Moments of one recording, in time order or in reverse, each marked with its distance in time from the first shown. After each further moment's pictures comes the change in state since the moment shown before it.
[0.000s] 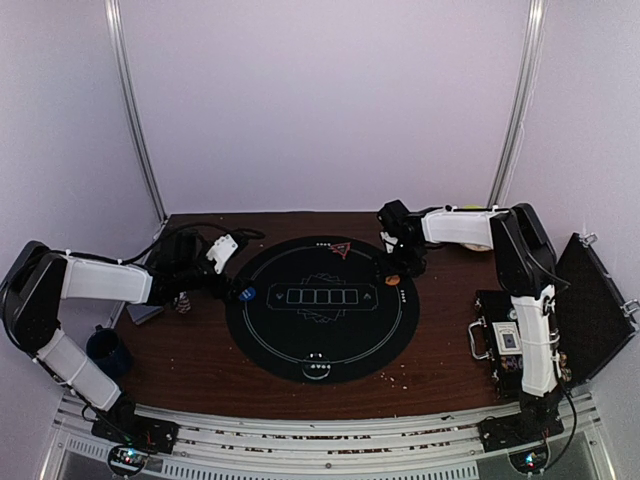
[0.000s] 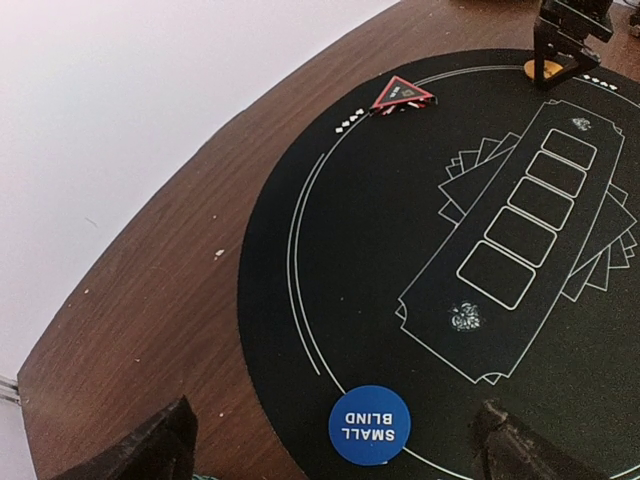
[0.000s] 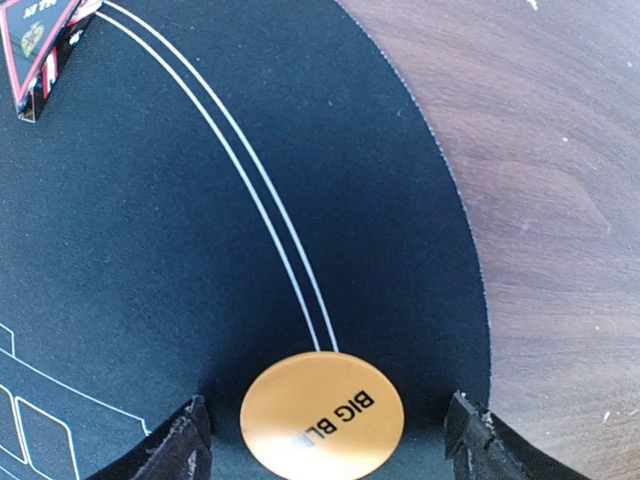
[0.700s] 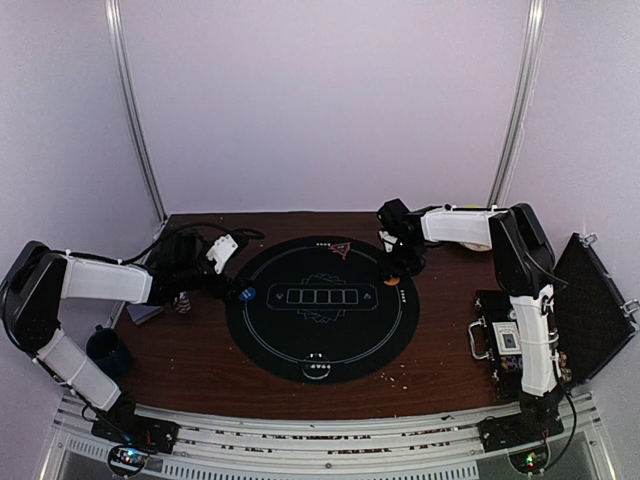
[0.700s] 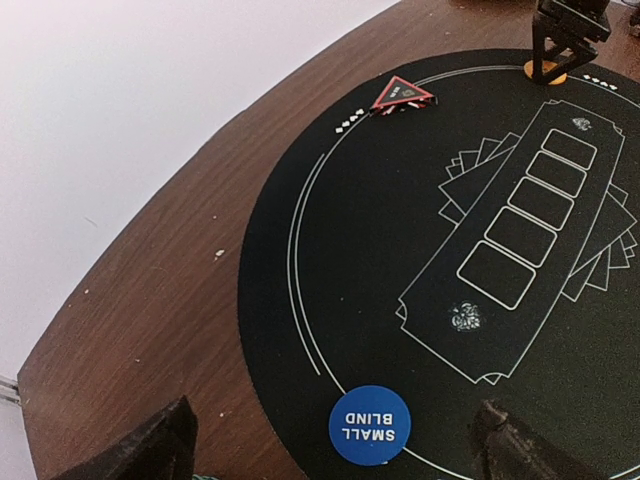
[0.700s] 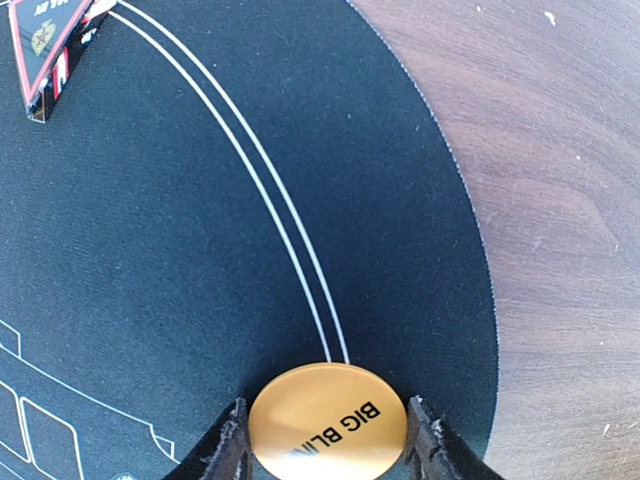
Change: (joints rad) left arm 0.000 0.000 0.000 0.000 0.000 0.001; right arm -0.003 0.016 0.026 -0.011 -0.037 -0.018
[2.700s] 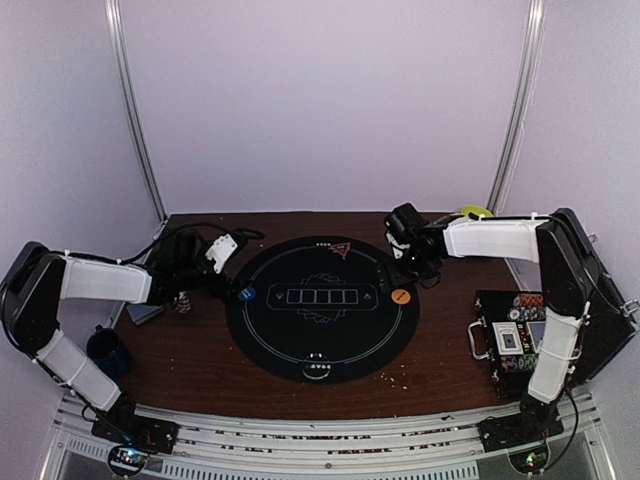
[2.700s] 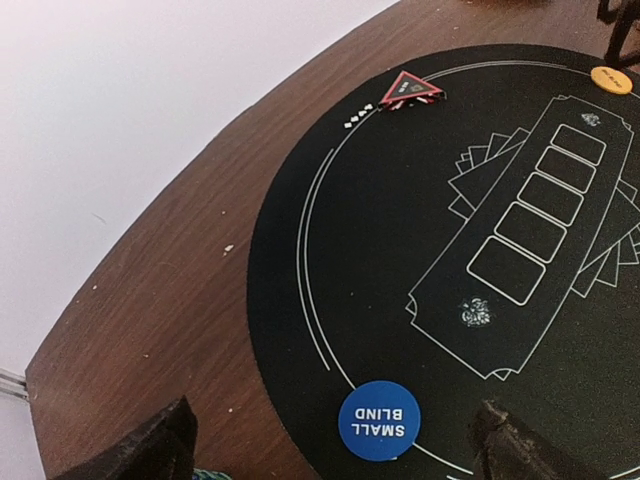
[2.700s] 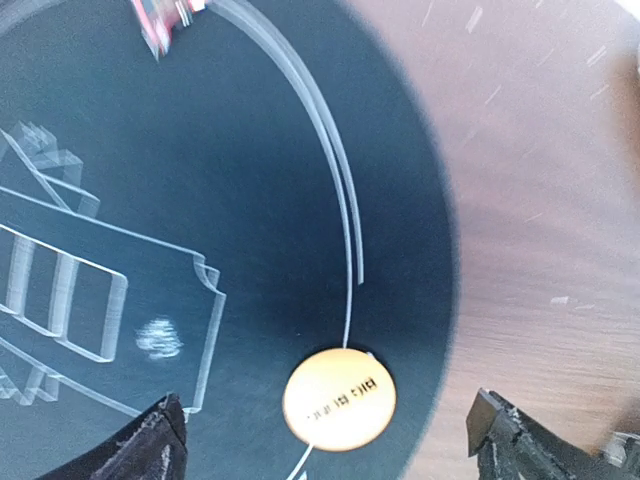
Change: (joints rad) left arm 0.000 -0.002 0.002 -0.005 -0.021 0.008; right arm 0.094 -0.325 -0.360 0.131 0.128 0.023
